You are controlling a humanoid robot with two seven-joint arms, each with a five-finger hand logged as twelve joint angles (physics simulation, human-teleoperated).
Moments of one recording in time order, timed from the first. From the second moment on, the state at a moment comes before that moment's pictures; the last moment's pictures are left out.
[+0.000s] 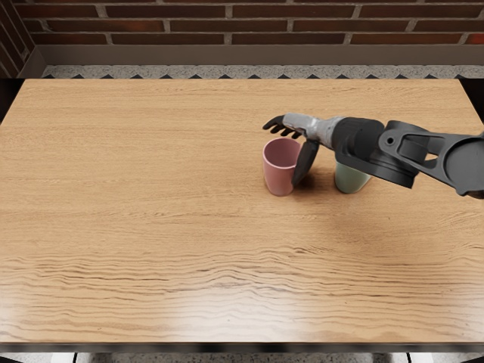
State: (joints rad) left arm -0.02 0.00 0.37 -0.20 0.06 0.13 -0.09; right arm 1.24 -0.42 0.05 1.24 -0.82 -0.01 -0.37
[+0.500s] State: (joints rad) left arm -0.02 0.00 0.37 -0.20 0.06 0.13 -0.09; right arm 1.23 -0.40 0.05 1.23 -0.81 0.00 -0.37
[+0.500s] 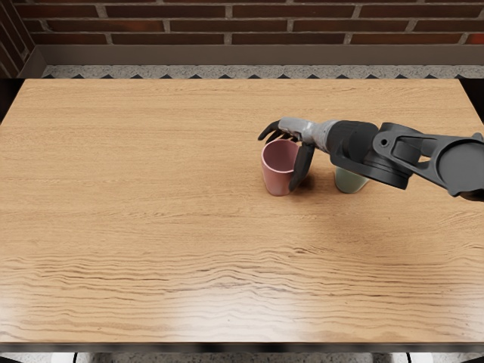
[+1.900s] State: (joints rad) left arm -0.02 0.00 0.37 -0.20 0.06 0.13 -0.09; right arm 1.38 -0.91 0.23 1.46 -0.41 0.29 -0.44
